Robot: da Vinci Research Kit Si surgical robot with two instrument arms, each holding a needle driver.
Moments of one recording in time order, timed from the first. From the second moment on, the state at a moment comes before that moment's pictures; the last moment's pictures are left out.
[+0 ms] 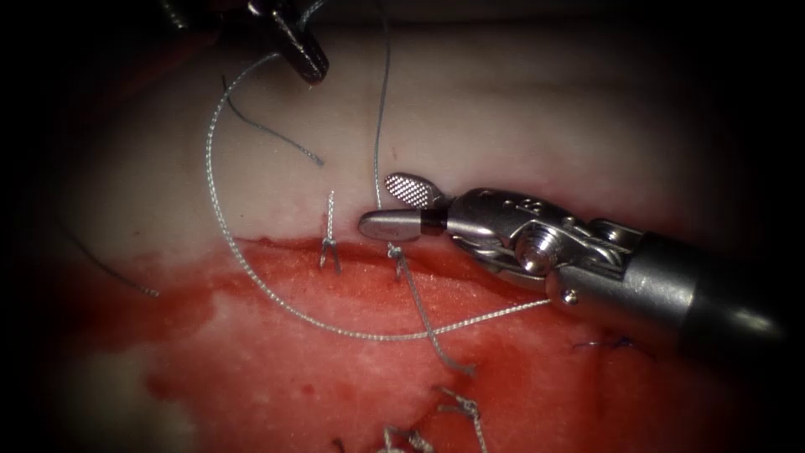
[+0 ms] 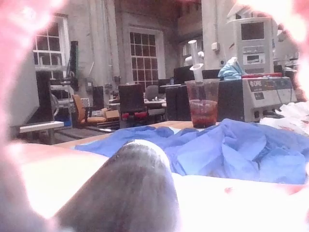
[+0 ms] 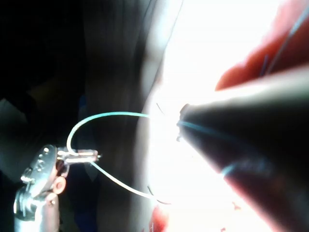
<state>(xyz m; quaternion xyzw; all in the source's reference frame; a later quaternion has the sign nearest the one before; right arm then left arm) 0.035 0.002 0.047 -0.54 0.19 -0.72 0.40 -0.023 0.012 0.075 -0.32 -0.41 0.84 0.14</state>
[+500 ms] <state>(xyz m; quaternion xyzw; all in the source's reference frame) 0.038 0.002 0.049 -0.54 0.17 -0.72 0.40 -0.023 0.012 0.073 -0.32 -0.41 0.84 0.13</state>
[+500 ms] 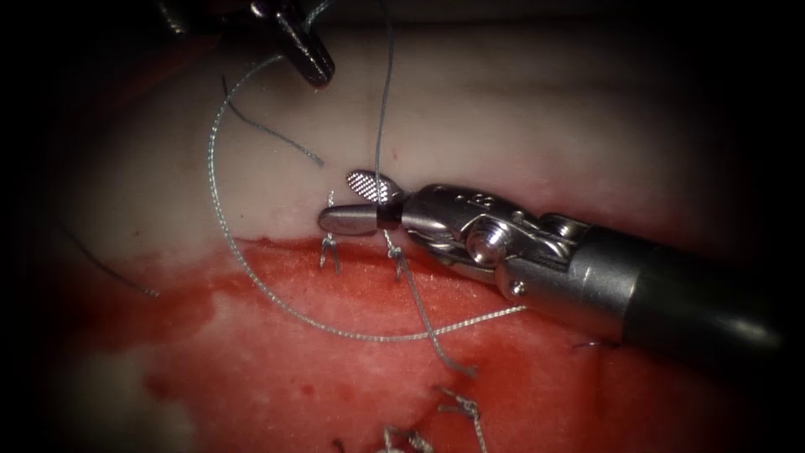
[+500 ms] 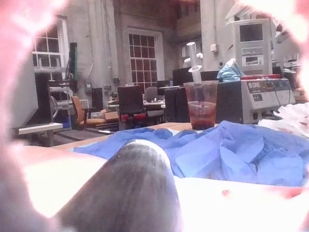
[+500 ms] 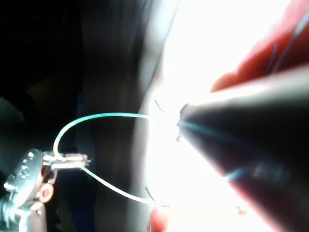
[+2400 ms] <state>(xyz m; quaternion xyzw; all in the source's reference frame) 0.040 0.001 0.050 -0.51 0.20 -0.72 0.43 -0.023 0.012 0.069 -0.35 -0.39 0.84 0.11</state>
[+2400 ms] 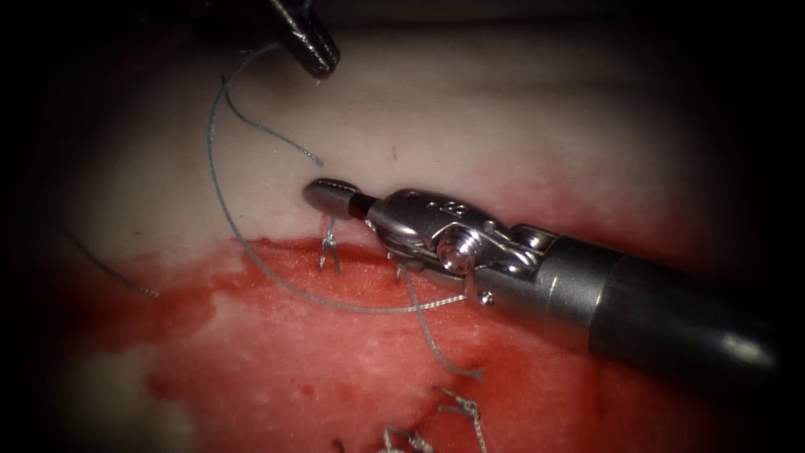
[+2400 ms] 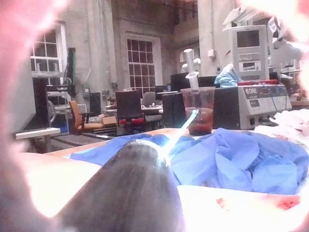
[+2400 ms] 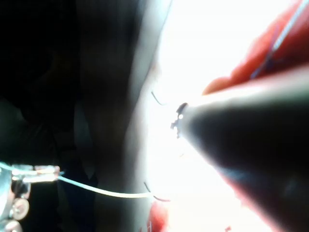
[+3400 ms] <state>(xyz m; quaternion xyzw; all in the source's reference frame) 0.026 0.005 0.045 -0.51 0.17 -0.67 0.52 -0.016 0.004 0.083 -0.32 -0.25 0.91 0.04</state>
